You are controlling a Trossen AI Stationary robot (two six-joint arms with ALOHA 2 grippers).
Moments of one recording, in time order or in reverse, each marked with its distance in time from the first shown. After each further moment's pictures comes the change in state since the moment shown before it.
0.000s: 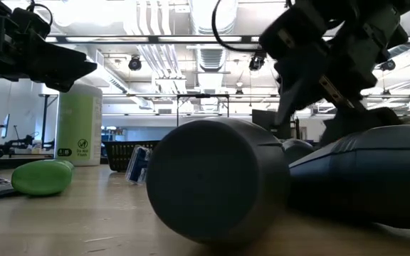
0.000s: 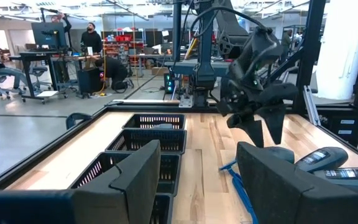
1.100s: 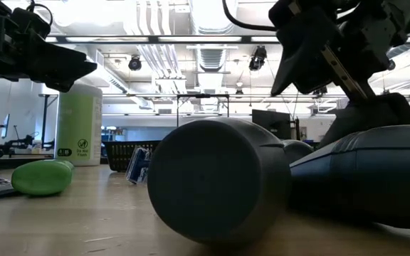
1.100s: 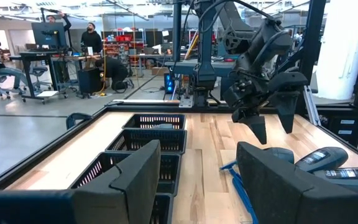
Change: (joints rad) left arm 0.000 0.000 0.000 0.000 0.000 0.000; right arm 0.070 -0.047 0.000 -0.004 0.114 0.047
